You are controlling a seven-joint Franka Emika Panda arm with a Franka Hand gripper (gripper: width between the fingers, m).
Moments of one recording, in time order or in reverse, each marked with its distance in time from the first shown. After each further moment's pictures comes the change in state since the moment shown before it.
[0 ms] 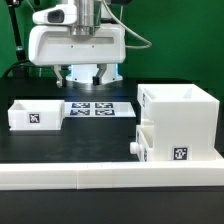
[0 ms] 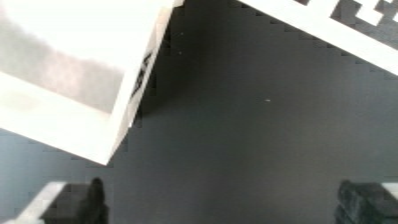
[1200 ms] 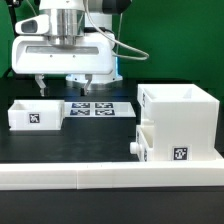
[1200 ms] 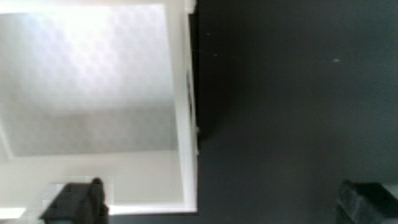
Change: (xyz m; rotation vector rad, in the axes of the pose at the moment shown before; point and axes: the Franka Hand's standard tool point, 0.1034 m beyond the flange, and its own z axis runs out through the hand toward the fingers) arm -0.008 0.032 0.023 0.000 0.035 0.404
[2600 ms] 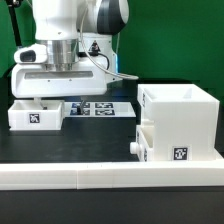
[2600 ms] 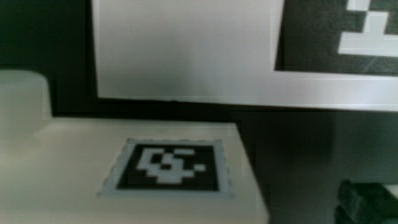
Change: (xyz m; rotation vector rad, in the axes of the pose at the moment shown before) arm -0.039 0.009 0.048 0.023 -0.100 -0.090
